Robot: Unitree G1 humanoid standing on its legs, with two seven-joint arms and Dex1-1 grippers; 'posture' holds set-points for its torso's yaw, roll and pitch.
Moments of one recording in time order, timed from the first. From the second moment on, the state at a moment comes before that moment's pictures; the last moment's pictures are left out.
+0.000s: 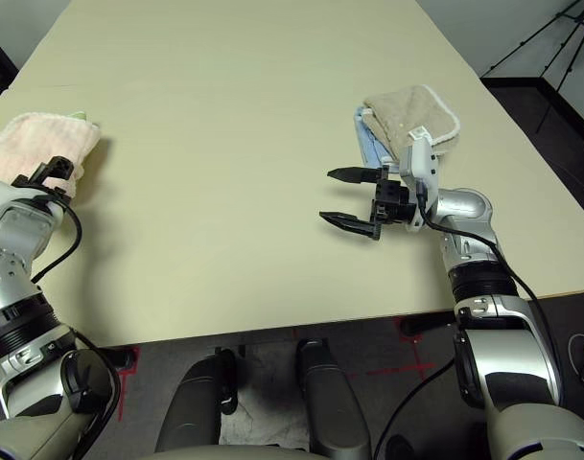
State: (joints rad) left arm -0.53 0.30 0.71 -0.15 -0.76 0.84 0.51; right arm -0.69 -0.50 -0.05 0.68 0.33 -0.24 1.43
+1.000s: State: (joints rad) left arm -0.34 0.58 0.33 -0.39 -0.53 0.68 0.14; right arm -0.90 -0.22 -0.06 0.64 0.30 -0.11 0.97
